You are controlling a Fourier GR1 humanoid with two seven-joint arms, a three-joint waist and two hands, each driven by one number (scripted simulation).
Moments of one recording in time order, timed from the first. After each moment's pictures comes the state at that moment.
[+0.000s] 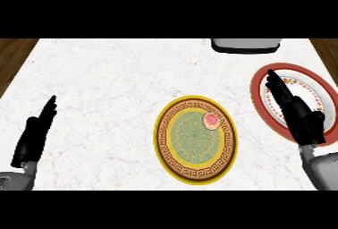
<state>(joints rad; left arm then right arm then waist) -0.09 0.51 -0.15 -1.28 0.11 0.25 0.07 -0.23 -0.55 0.29 -1.47 -0.25 -0.19 0.00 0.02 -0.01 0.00</state>
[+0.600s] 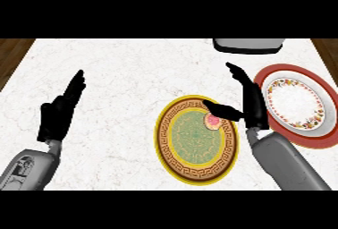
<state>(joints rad) -0.25 0.41 -0.19 -1.38 0.12 0.21 0.04 -0.46 -0.33 0.45 -1.32 0.12 -0.62 0.24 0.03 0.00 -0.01</state>
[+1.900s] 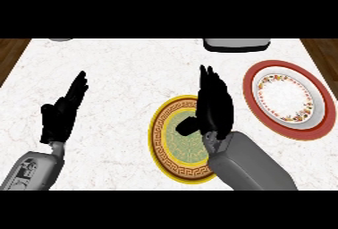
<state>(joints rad) -0.23 0.37 -0.16 -1.40 0.11 0.20 0.06 -0.61 -0.15 0.60 -1.47 0.78 -0.20 1.13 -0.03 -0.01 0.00</state>
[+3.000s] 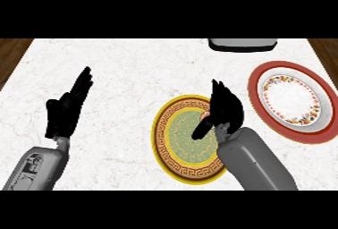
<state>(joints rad) -0.27 0.32 -0.14 -1.39 0.07 0.17 0.07 -0.53 -0.11 0.42 -1.37 0.70 0.06 1.10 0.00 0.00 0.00</state>
